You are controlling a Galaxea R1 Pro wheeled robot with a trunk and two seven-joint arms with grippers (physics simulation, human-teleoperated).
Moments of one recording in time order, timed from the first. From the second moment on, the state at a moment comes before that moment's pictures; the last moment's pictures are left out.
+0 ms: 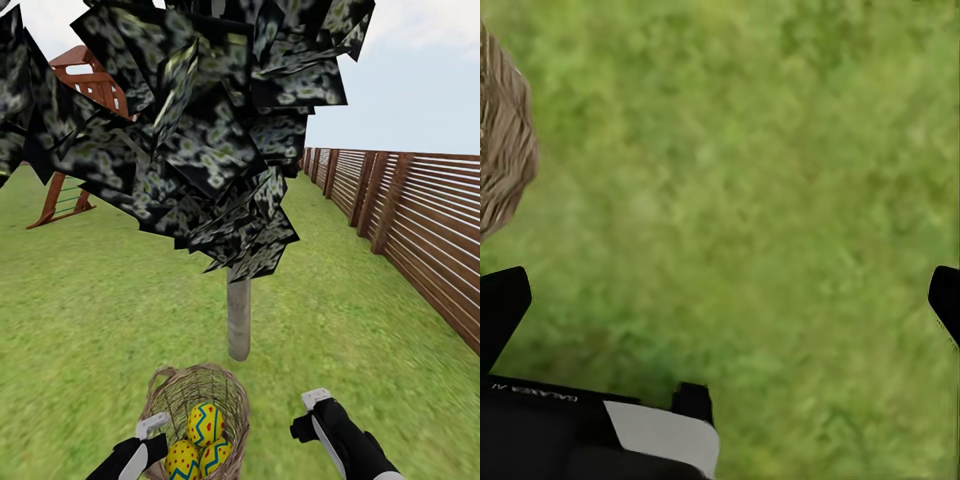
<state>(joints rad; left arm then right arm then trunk) -0.46 0.00 0.02 -0.38 0.37 0.28 0.15 -0.44 0.01 0.21 -0.75 0.01 0.75 0.00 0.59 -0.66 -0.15</state>
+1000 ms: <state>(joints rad) -0.46 0.00 0.02 -0.38 0.37 0.28 0.15 -0.44 0.01 0.23 -0.75 0.01 0.75 0.00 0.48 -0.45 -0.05</state>
